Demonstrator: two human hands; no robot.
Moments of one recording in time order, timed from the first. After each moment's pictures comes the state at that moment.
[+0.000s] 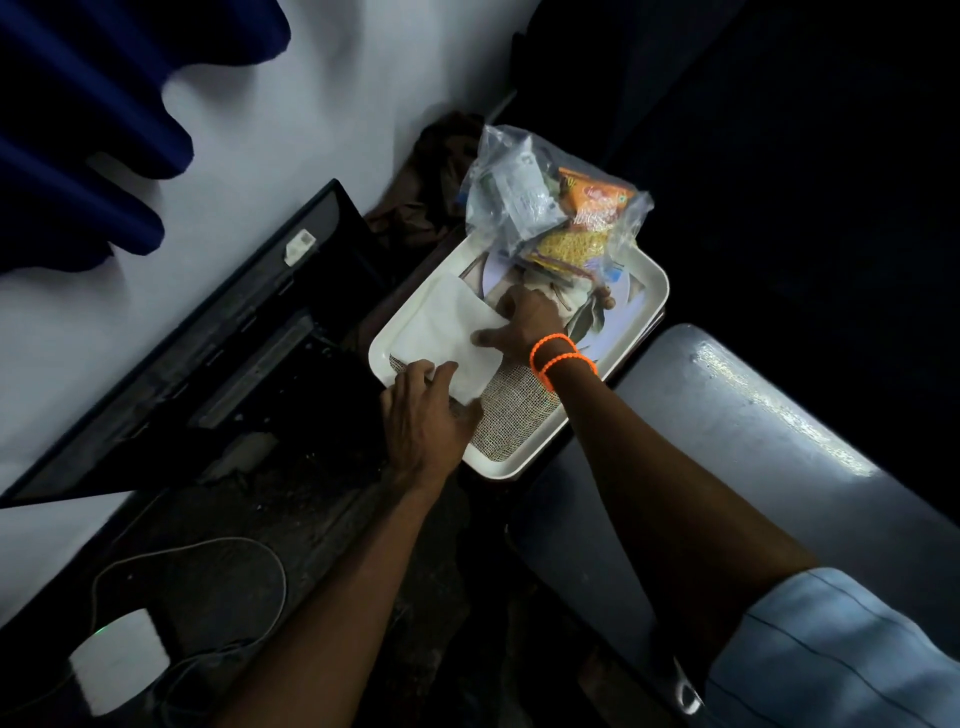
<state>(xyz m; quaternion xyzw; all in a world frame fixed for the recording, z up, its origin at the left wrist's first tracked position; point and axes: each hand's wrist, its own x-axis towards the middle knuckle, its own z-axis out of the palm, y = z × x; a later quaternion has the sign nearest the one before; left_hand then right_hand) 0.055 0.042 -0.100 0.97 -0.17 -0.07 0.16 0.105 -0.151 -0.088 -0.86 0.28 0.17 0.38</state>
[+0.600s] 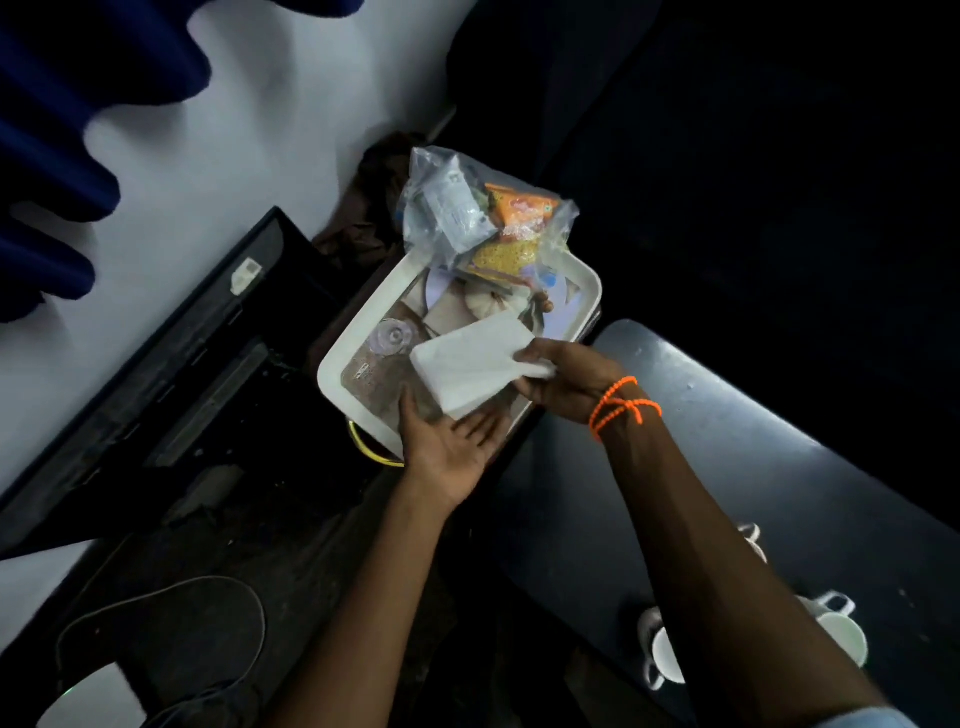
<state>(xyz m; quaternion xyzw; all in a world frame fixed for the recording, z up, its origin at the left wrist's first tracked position) 0.021 -0.032 -0.055 0.35 0.40 -0.40 0.74 0.007 -0.209 -0.036 -0.27 0.45 0.13 0.84</state>
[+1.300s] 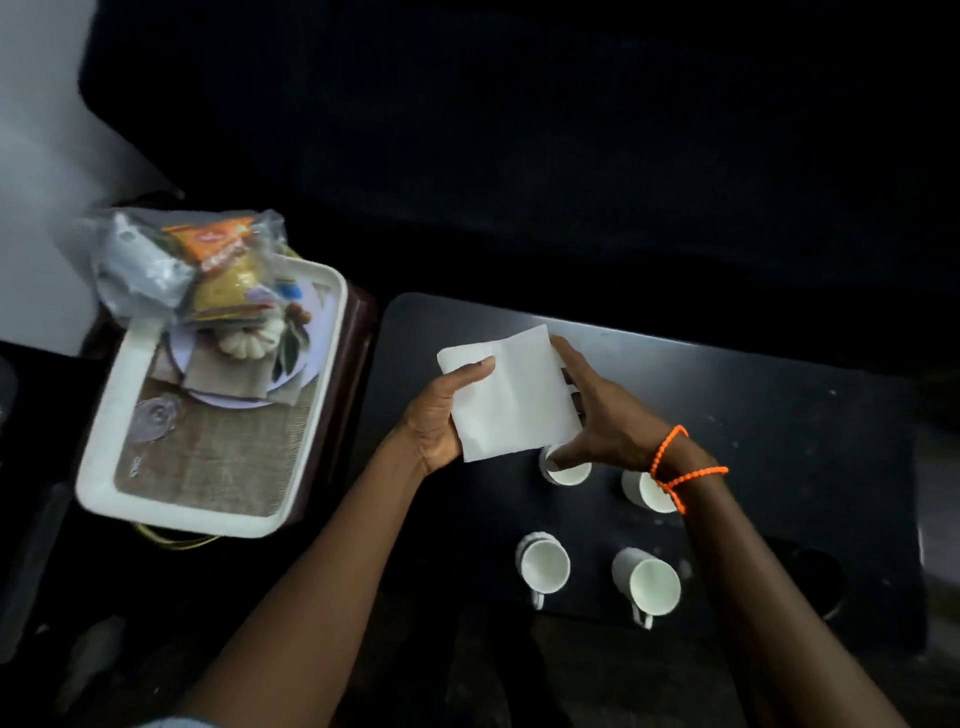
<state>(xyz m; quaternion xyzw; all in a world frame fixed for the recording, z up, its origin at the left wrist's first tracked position) -0.102 -0.208 -0.053 0.43 0.05 -0.72 0.54 -0.297 -0.320 0.001 -0.77 0.38 0.12 0.49</state>
